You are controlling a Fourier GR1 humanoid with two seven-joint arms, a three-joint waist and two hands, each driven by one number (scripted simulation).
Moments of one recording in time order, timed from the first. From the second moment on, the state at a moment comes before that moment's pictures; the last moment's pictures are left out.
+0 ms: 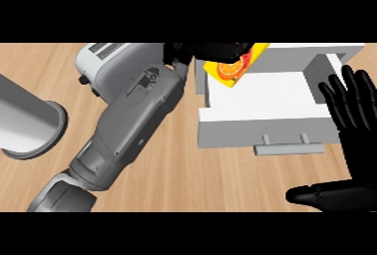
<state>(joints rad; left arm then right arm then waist) -1.18 0.00 -0.19 -0.69 0.38 0.36 -0.29 -0.10 -0.09 -0.08 -2.05 -0.16 0.15 0.15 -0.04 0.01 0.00</state>
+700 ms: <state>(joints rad) -1.28 0.00 -0.42 -0.45 0.54 0.41 -0.36 -0.13 -0.10 -0.08 -2.01 -0.18 0.18 0.13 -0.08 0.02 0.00</state>
